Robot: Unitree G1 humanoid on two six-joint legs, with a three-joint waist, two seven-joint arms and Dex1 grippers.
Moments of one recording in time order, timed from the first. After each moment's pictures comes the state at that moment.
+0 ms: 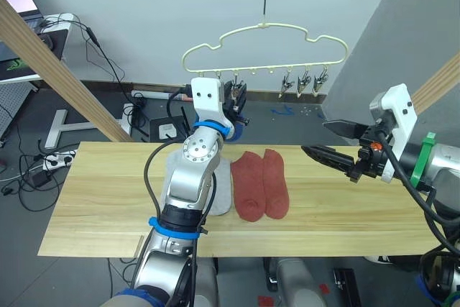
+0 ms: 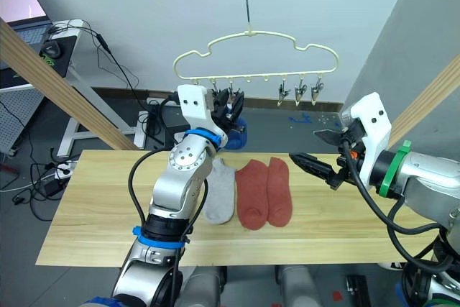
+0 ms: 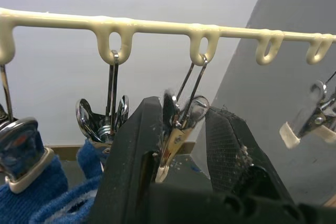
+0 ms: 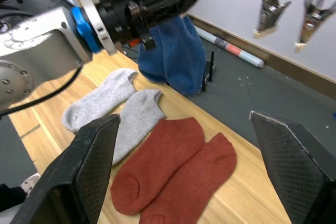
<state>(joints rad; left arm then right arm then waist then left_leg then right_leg) -0.60 0.02 -0.08 -0.04 -0.06 0.33 -0.09 -0.47 -0.70 -0.47 -0.76 1.16 1.45 0.28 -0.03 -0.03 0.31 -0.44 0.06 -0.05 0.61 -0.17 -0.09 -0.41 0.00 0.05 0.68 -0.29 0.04</state>
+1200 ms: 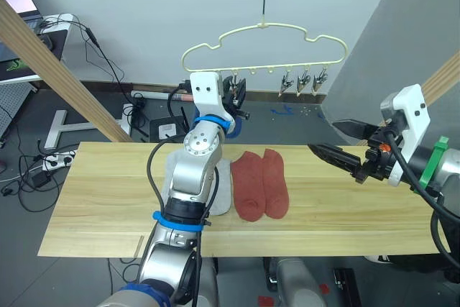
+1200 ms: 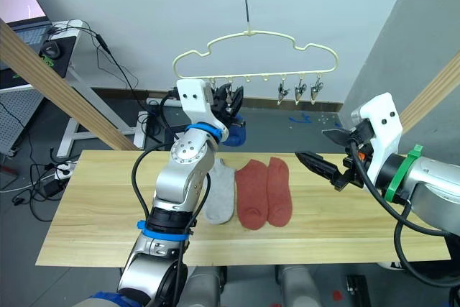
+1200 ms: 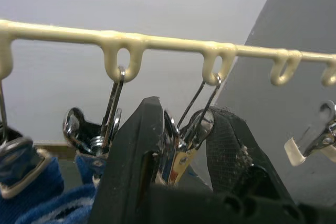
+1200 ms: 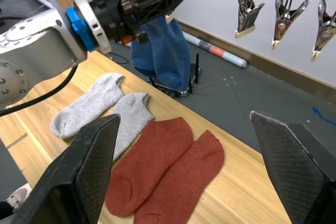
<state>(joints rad) -0.67 0.00 -0.04 0.03 -0.07 0.32 -0.09 -0.30 -0.97 -0.39 -0.73 1.46 1.11 0.03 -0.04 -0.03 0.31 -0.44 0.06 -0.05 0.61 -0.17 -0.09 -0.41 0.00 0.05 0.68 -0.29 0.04</state>
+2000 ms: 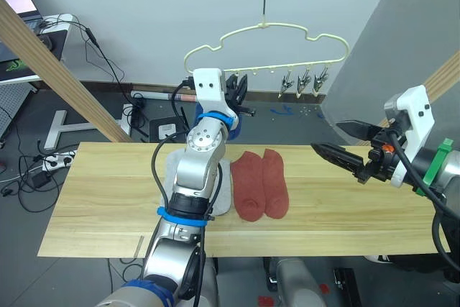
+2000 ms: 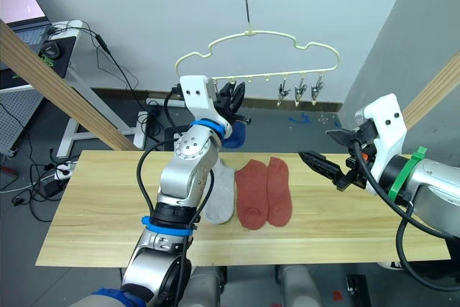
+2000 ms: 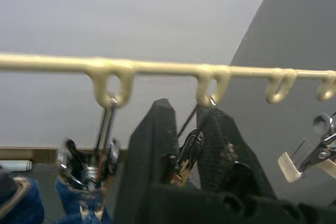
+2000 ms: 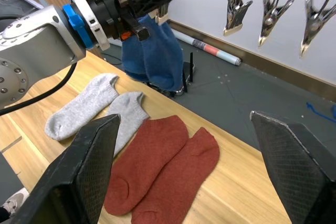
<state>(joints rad) -0.70 -0.02 -0.03 0.07 -0.08 0.30 -0.10 -0.25 -1.04 -0.37 -0.73 1.50 1.00 -0.01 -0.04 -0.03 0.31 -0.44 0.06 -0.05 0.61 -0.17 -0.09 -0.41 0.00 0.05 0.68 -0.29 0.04</state>
